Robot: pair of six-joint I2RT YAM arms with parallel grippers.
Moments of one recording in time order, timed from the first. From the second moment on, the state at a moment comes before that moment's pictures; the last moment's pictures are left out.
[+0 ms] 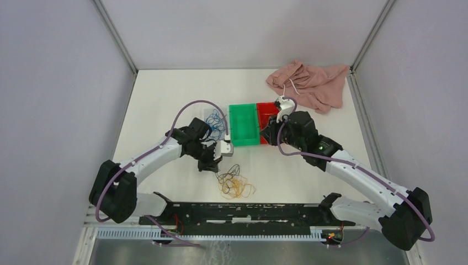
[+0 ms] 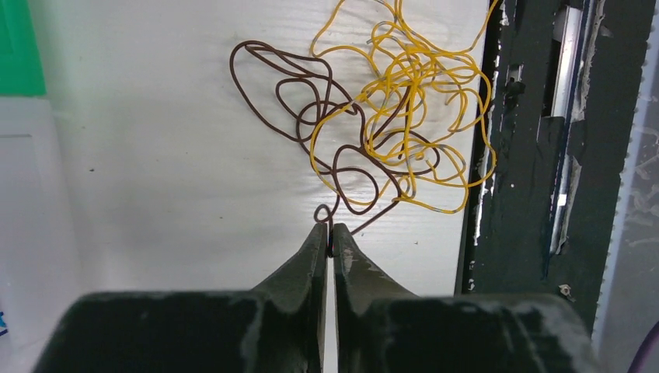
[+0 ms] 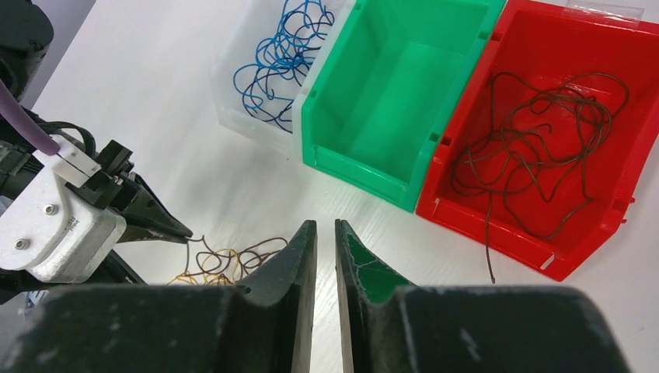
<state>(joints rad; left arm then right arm) -0.55 1.33 0.81 -0.74 0.65 0.83 0.69 1.07 0.82 -0.18 -0.03 0.35</state>
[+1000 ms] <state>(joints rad) -0.55 1.15 1.19 -0.78 0.72 0.63 0.82 1.24 0.72 0.40 -0.40 0.50</state>
